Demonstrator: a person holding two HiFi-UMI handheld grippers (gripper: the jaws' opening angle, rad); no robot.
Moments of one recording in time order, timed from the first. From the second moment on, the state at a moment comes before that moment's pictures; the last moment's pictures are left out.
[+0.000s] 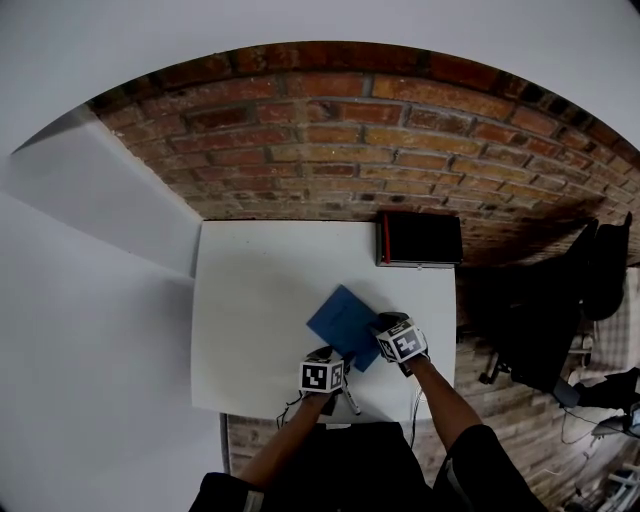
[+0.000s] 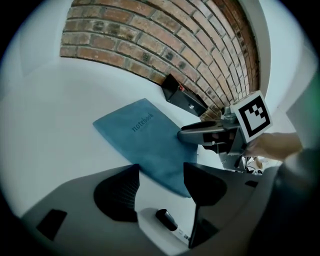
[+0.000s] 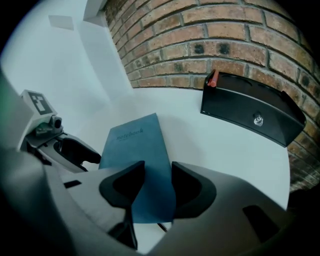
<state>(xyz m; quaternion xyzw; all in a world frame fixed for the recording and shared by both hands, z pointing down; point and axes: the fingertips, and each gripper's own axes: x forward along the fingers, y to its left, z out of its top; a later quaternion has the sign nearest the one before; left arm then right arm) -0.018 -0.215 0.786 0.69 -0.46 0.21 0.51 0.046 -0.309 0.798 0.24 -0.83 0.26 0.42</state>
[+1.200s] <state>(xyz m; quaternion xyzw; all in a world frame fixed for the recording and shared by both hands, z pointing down) -0.169 -0.273 0.786 0.70 -0.52 0.23 0.44 -0.065 -0.292 0.794 0.34 -0.78 0.39 0.35</state>
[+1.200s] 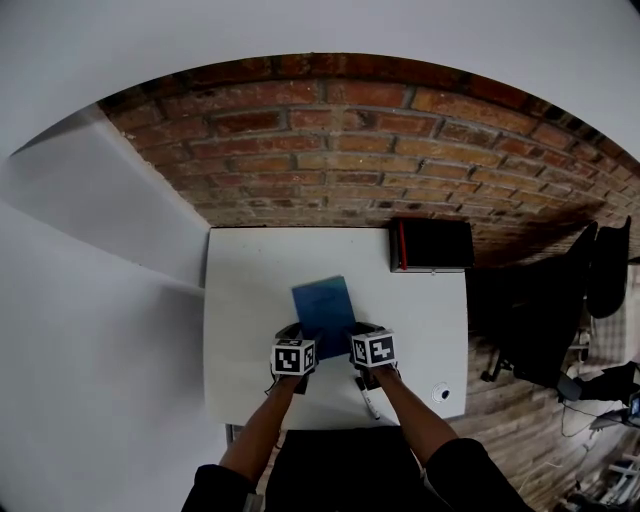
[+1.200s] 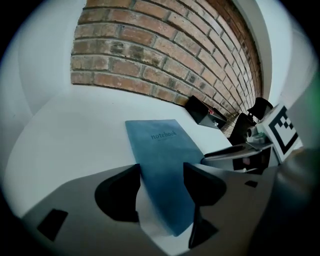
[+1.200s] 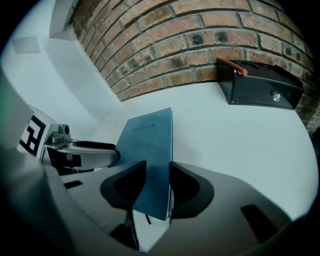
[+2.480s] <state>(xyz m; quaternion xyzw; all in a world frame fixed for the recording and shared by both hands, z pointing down) -0.239 -0.198 0.789 0.72 -0.50 0.27 0.40 -0.124 -0.185 0.798 0.34 -0.76 0.41 0.36</state>
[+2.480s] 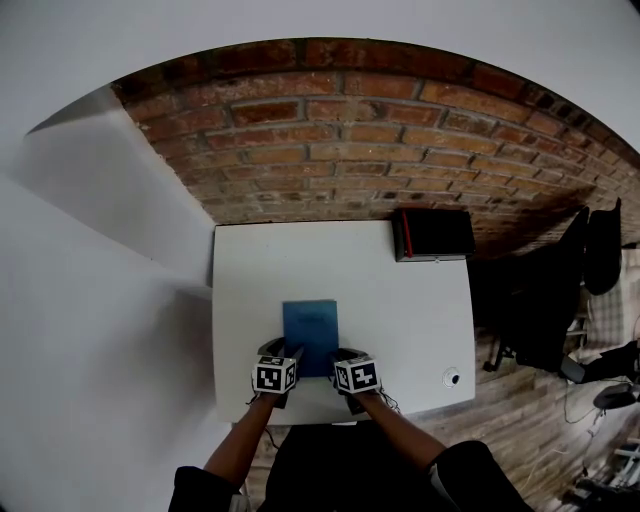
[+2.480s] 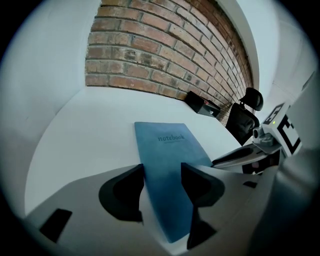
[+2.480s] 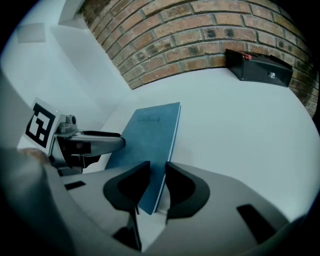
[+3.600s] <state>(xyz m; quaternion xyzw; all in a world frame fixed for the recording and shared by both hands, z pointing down) -0.240 -0.182 0.789 0.71 -0.51 0.25 0.42 -0.123 -0.168 0.798 0.32 -0.76 0.42 0.37</state>
